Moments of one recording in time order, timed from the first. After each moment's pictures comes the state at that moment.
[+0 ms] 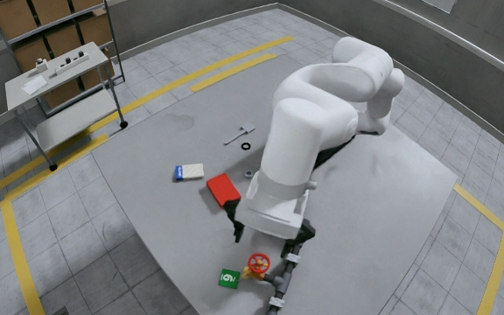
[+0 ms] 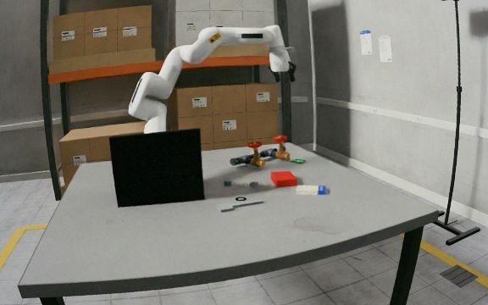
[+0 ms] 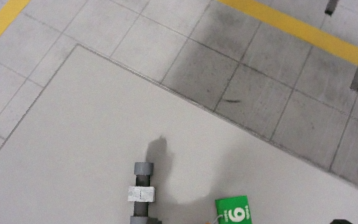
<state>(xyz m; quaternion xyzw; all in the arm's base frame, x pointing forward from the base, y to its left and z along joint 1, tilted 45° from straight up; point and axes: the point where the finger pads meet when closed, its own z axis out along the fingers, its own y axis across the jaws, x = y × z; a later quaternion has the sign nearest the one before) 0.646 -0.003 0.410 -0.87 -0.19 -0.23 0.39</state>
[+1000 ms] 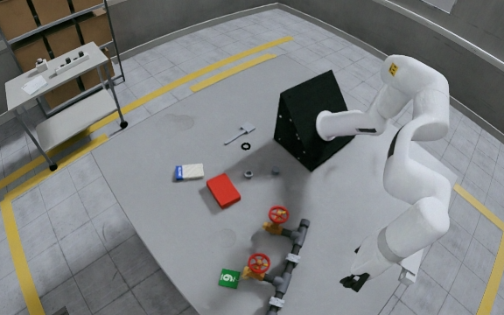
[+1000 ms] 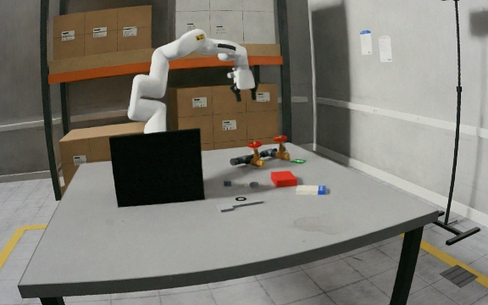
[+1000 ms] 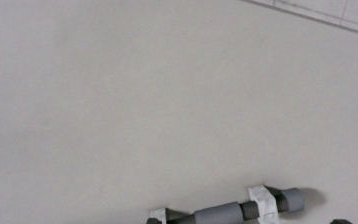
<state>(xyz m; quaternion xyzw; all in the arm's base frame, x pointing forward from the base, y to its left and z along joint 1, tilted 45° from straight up) 0.492 0.188 0.460 -0.58 -0.74 -0.29 0.17</state>
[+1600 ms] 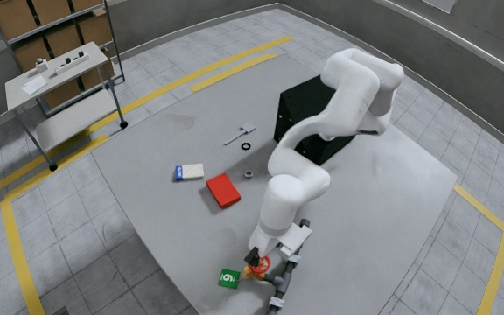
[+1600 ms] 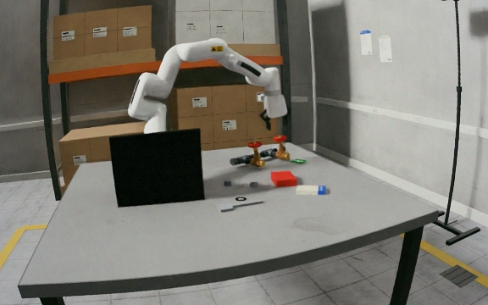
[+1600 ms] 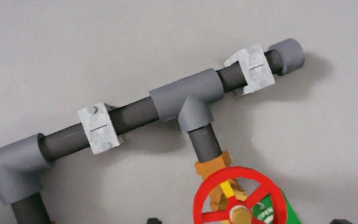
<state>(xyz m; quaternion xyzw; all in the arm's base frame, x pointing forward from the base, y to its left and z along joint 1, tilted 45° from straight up) 0.585 0.137 0.230 -0.62 -0.67 -0.34 0.23</state>
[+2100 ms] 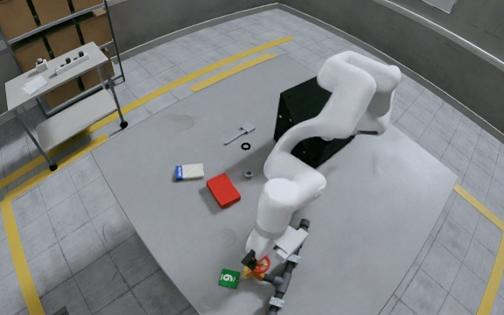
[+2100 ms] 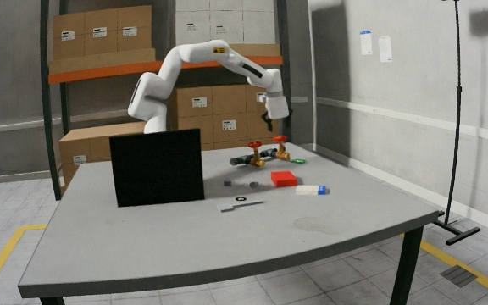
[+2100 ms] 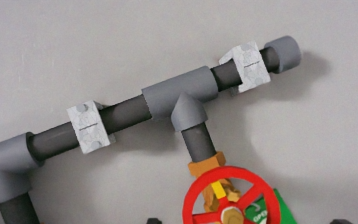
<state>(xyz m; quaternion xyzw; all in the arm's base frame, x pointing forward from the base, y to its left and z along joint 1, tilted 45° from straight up) 0.593 0.141 0.225 -0.61 -0.67 -0.35 0.24</state>
